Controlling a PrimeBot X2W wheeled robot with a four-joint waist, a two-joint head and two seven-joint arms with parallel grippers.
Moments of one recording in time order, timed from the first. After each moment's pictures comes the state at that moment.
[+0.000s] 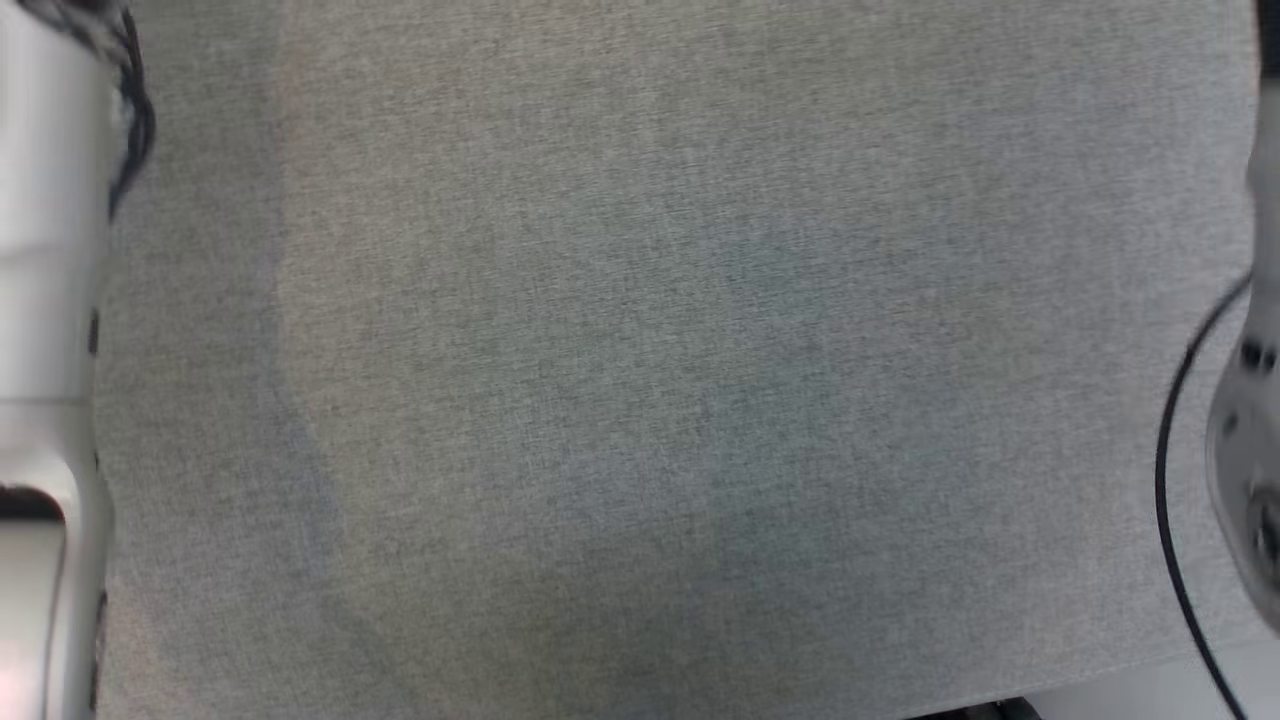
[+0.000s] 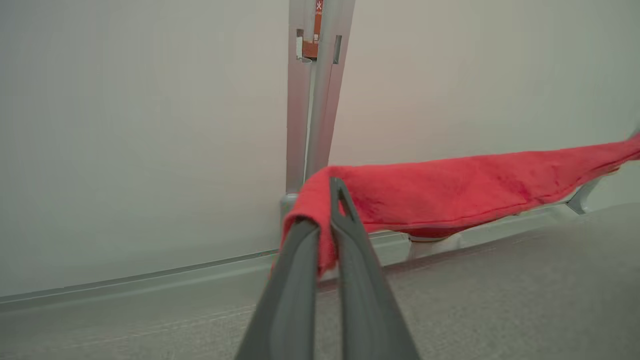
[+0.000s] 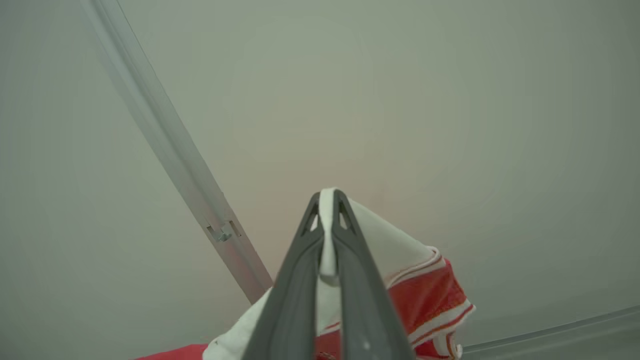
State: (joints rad) left arm -1.37 0.24 -0.30 0.72 -0.48 -0.12 -0.06; right arm -1.39 -0.14 -0.01 0.50 0.56 0.13 -0.13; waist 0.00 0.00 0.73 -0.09
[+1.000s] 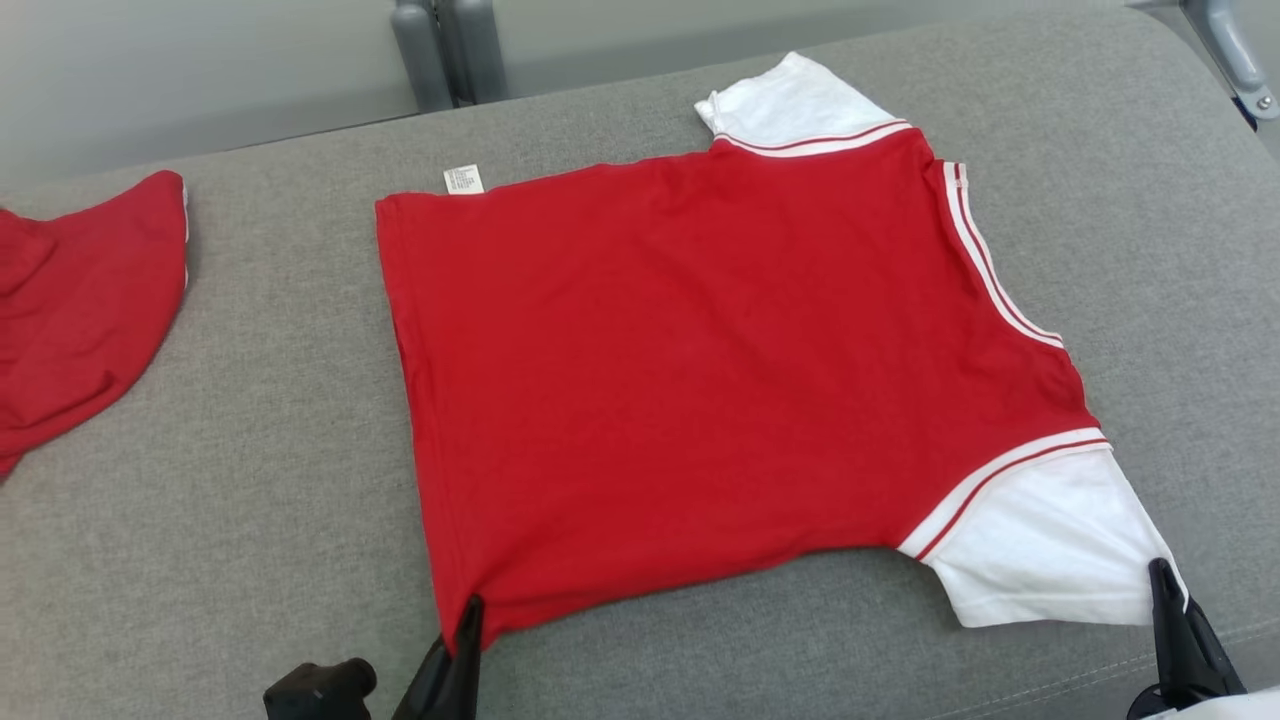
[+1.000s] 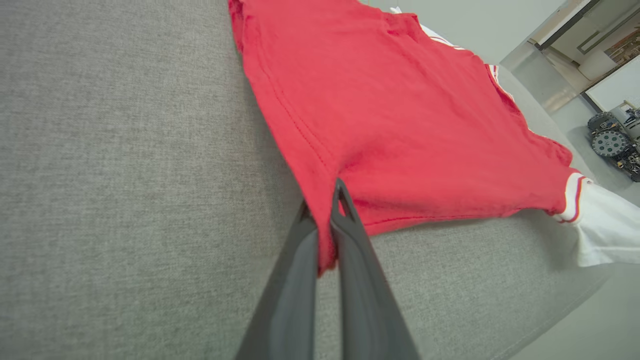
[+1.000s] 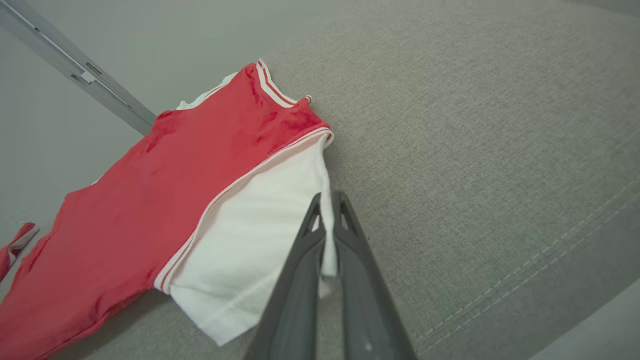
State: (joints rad) left arm 0.15 0.30 -0.50 -0.07 -0.69 0.18 -0.12; right arm 0.26 -0.15 -0.13 0.02 0.68 0.13 -0.15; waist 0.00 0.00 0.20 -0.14
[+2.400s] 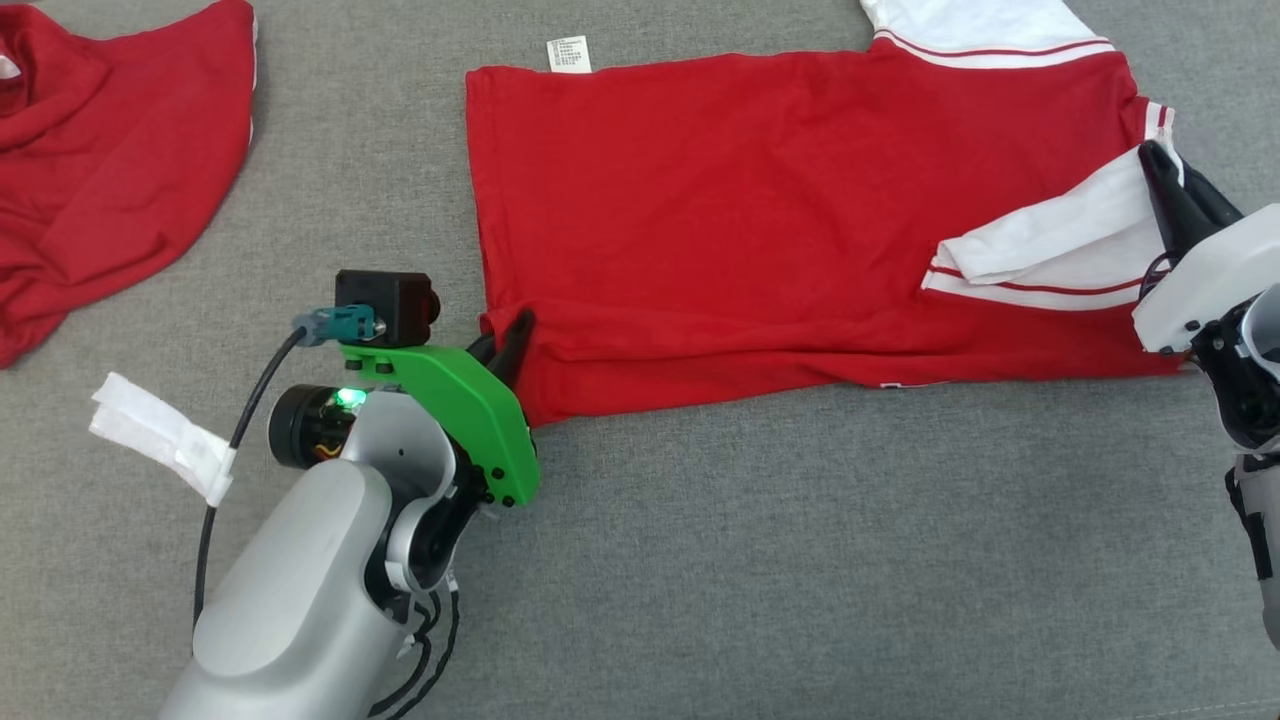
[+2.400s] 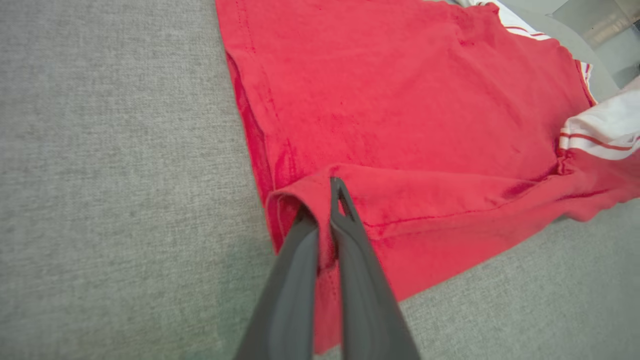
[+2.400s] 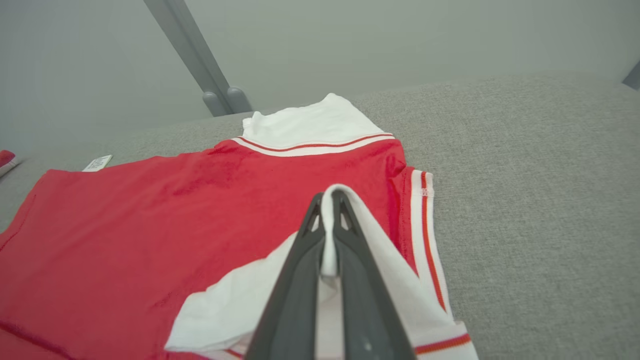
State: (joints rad) left arm -0.52 0.24 -0.56 0.20 -0.74 0.12 0.33; right arm -0.52 -0.35 -0.04 0.24 0.50 0.13 0.27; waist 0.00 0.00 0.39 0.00
